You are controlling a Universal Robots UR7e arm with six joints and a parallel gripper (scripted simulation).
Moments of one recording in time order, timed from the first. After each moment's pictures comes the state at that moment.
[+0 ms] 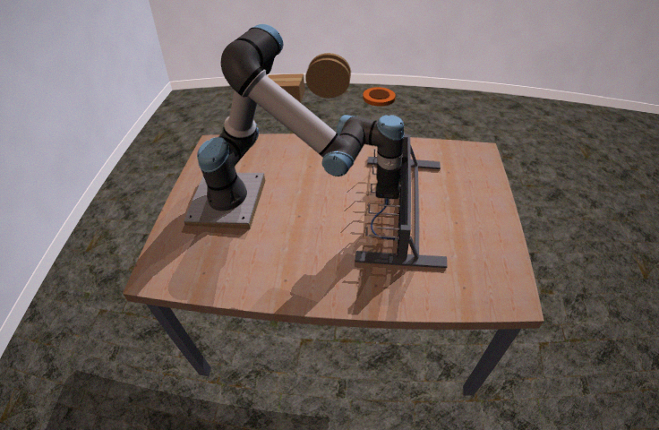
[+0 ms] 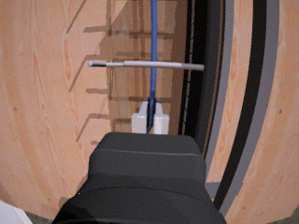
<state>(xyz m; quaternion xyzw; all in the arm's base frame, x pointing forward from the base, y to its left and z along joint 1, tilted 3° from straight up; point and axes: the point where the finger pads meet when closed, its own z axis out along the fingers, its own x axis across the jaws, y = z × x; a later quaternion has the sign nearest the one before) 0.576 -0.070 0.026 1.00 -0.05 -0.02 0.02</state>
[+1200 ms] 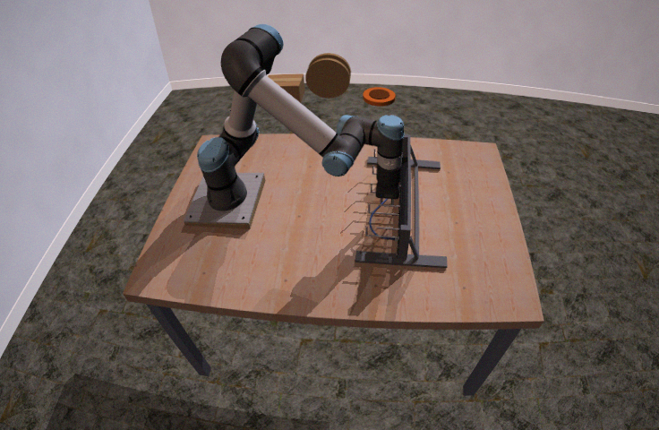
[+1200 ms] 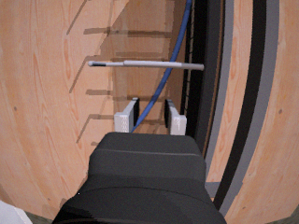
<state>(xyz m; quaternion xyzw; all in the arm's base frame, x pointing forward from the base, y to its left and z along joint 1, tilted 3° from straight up) 0.576 -0.070 0.026 1.00 -0.05 -0.02 0.02</state>
